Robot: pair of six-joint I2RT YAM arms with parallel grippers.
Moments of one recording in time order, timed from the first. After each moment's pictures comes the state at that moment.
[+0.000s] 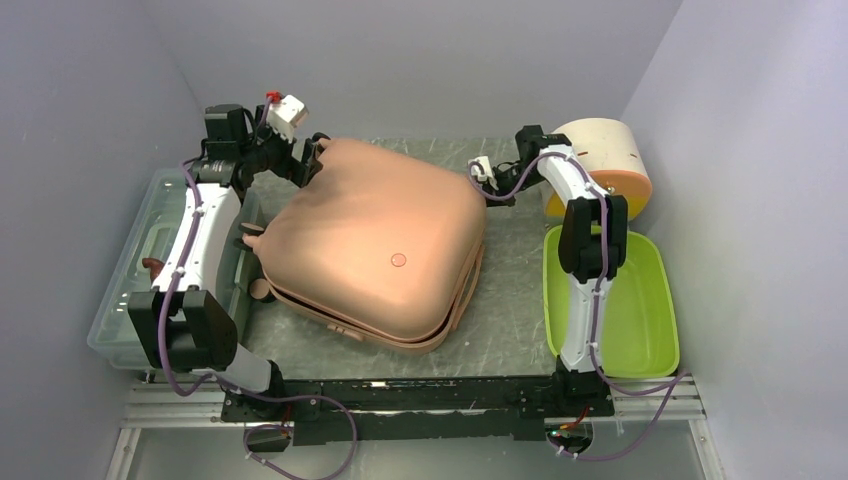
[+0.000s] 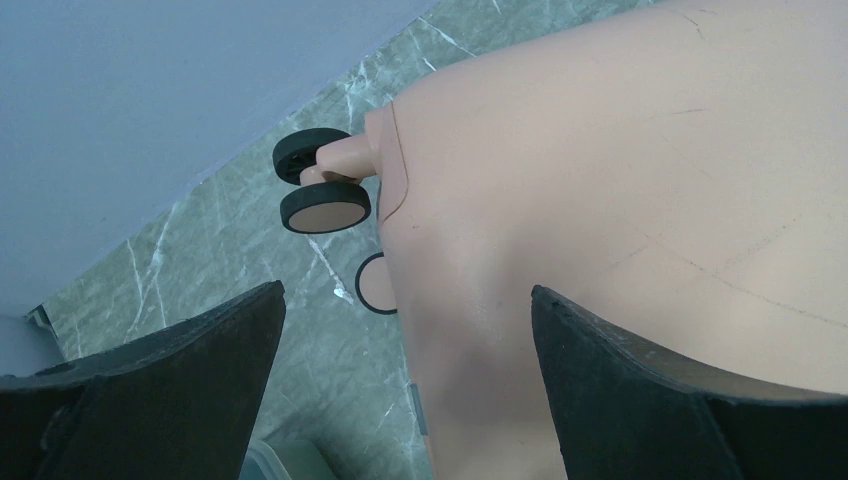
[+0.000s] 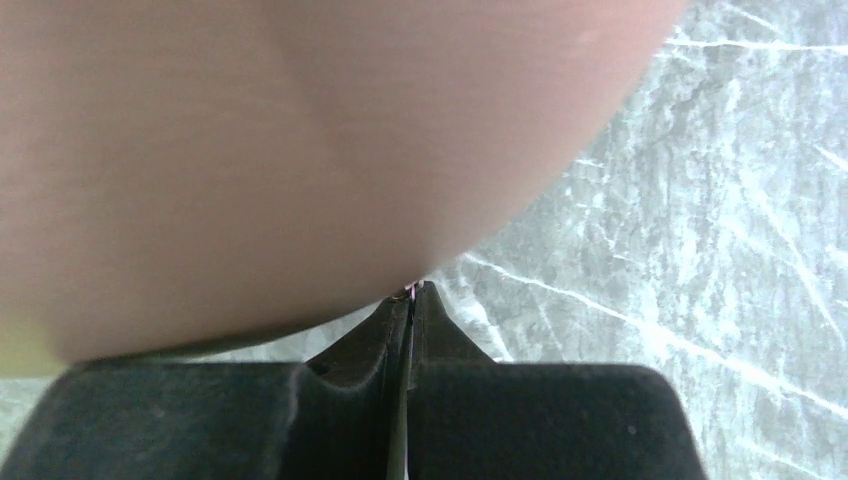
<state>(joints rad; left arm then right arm) 0.03 1.50 1.46 -0.43 0.56 0.42 0.13 2.17 1.88 -1.12 -0.86 -1.60</state>
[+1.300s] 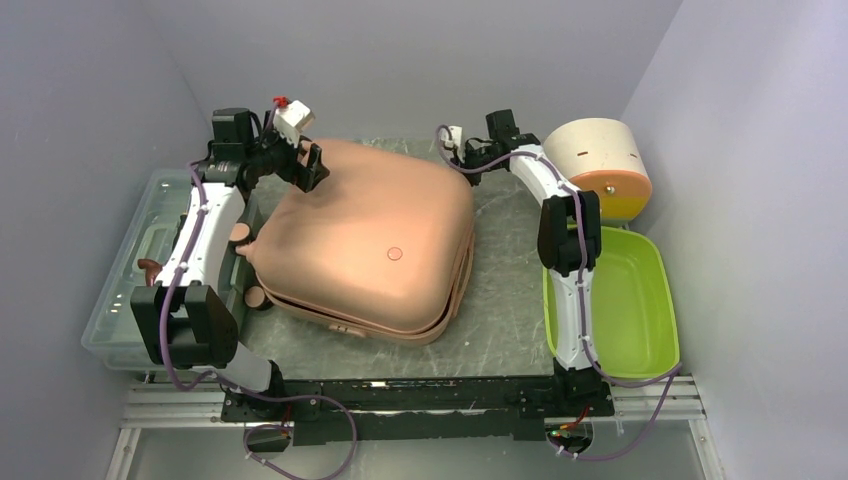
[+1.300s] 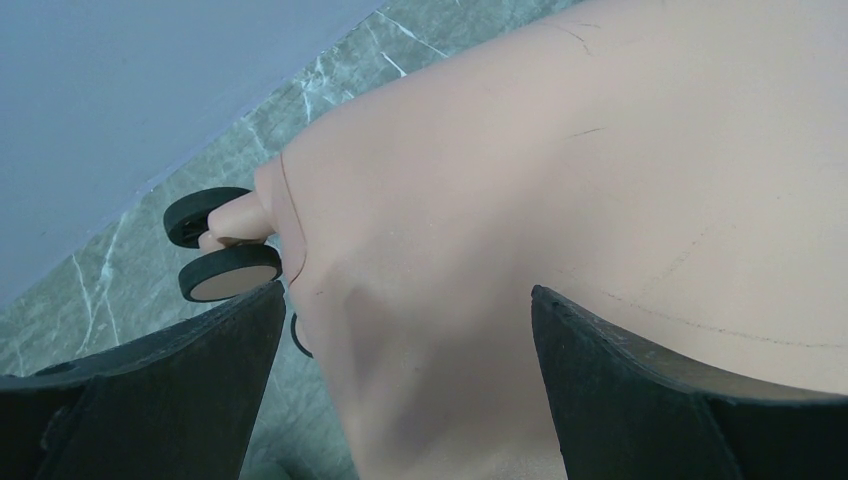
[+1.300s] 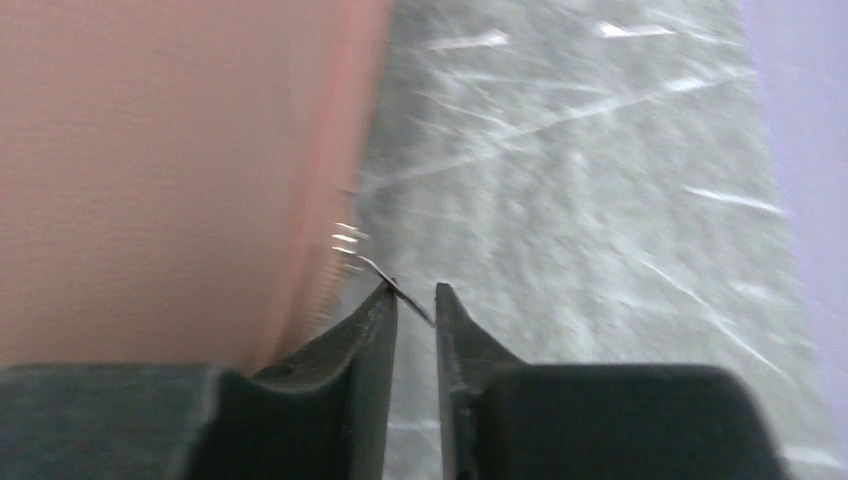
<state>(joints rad) 0.01 1.52 1.45 -0.43 0.61 0.42 0.23 2.35 2.07 -0.72 -0.91 -1.01</state>
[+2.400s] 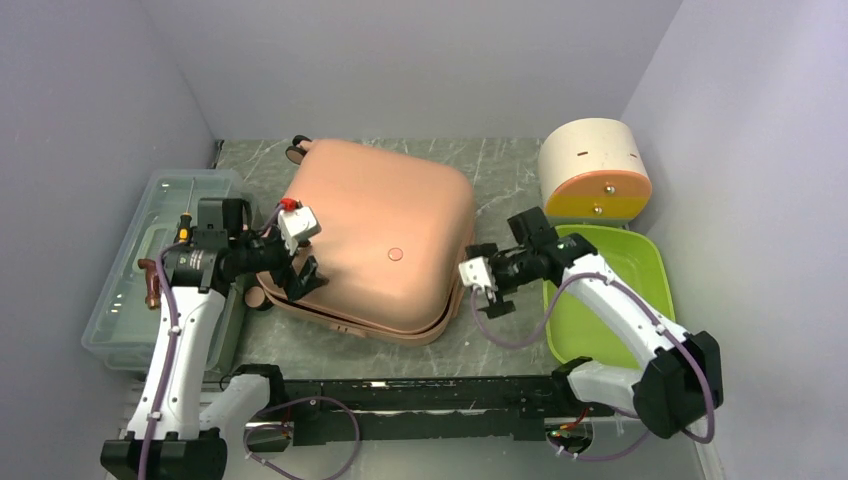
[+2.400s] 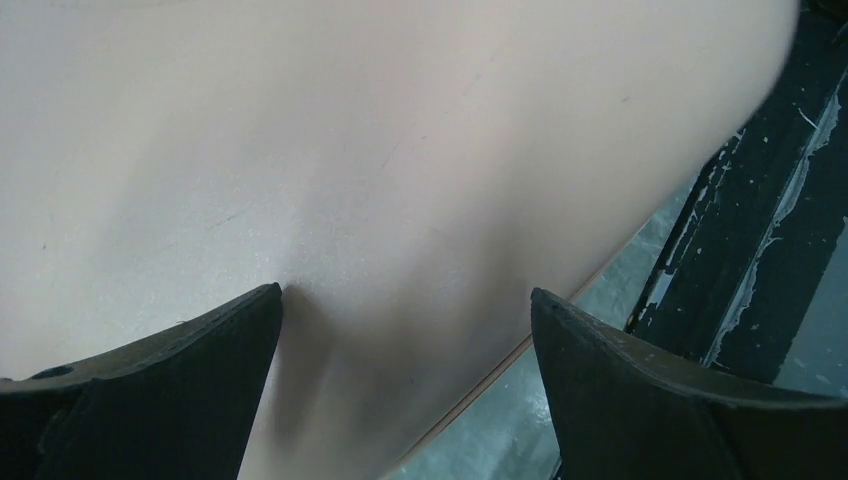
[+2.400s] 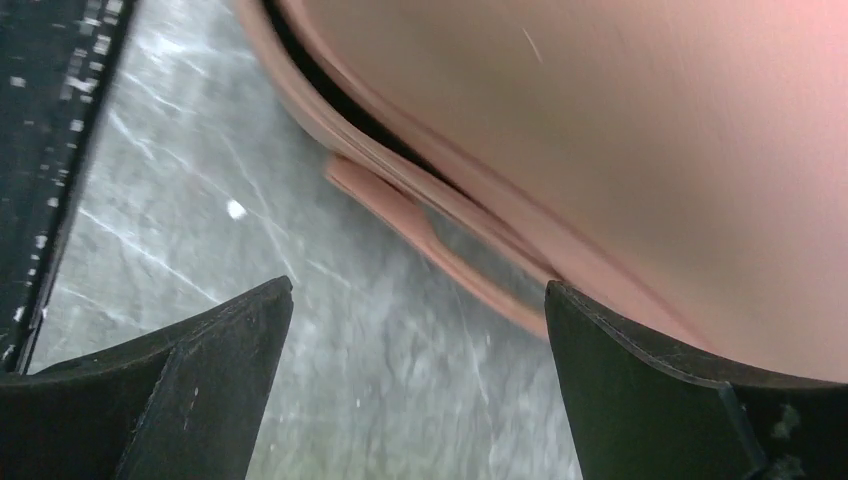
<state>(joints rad) -0.02 0.95 1.14 -1.01 0.76 0.72 0.39 1.21 0.94 -0.83 -0.73 -1.35</state>
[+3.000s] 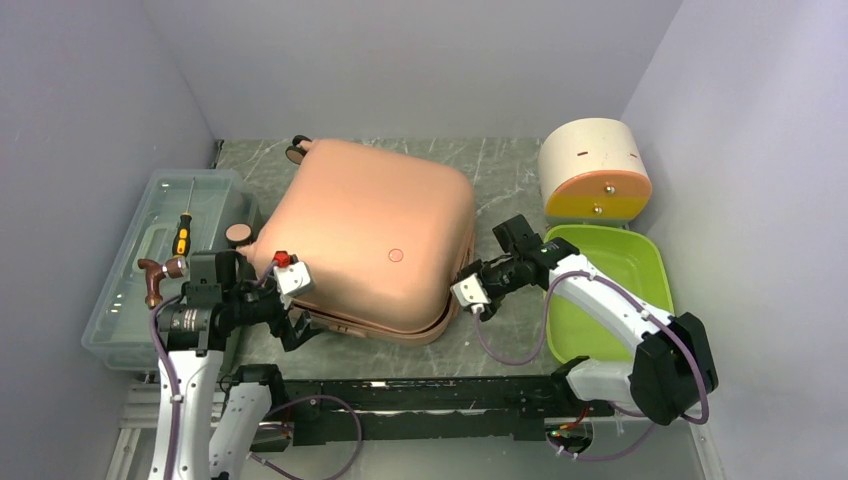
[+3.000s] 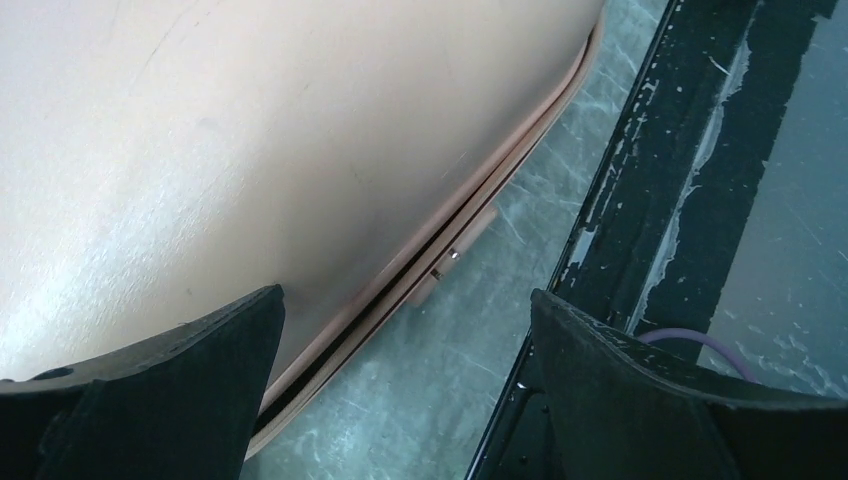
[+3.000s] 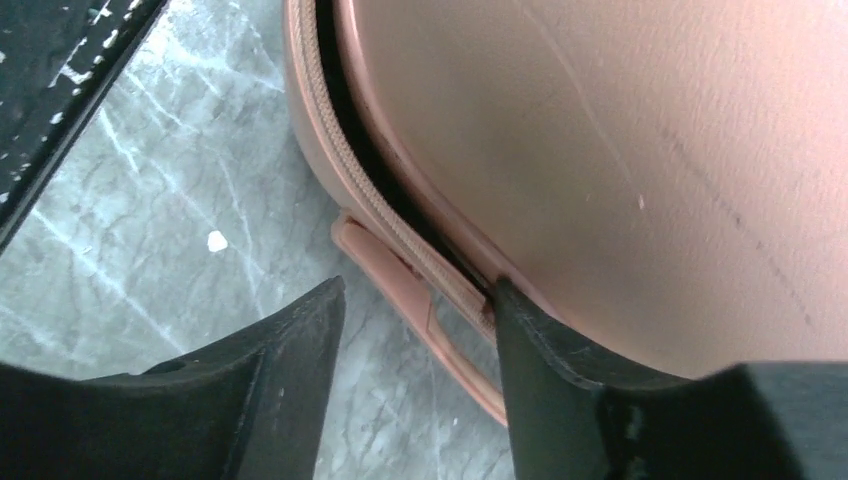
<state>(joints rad) 0.02 0.66 0.92 -1.20 0.89 0.86 0.52 1.25 0.85 -0.76 -0.81 -1.56</state>
